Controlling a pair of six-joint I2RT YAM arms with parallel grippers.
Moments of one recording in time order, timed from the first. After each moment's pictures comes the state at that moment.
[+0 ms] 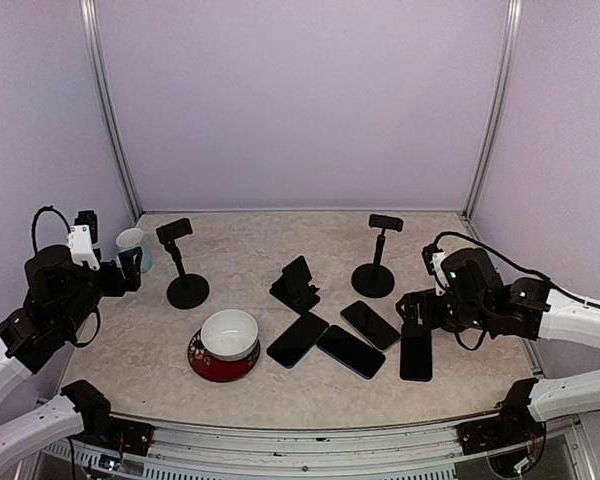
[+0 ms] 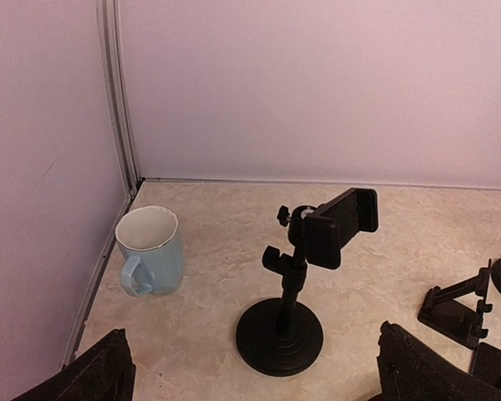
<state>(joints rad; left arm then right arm) -0.48 0.51 0.56 -0.26 -0.44 -0.15 0.80 0.98 0.66 -0.41 0.32 0.43</state>
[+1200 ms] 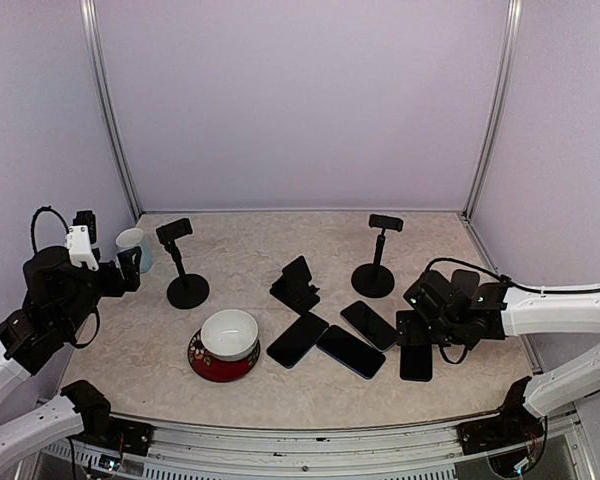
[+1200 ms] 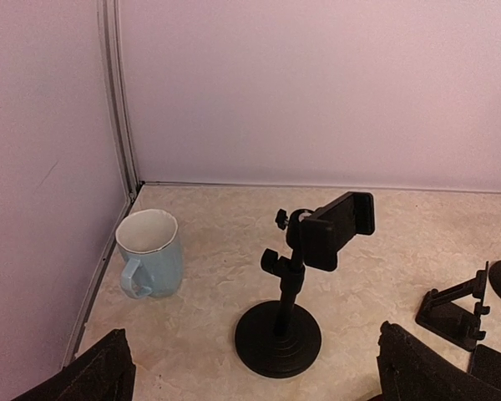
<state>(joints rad) -0.50 0.49 0.56 -0.26 -0.46 -0.15 0.88 1.24 0.66 -0.50 0.49 0.76</state>
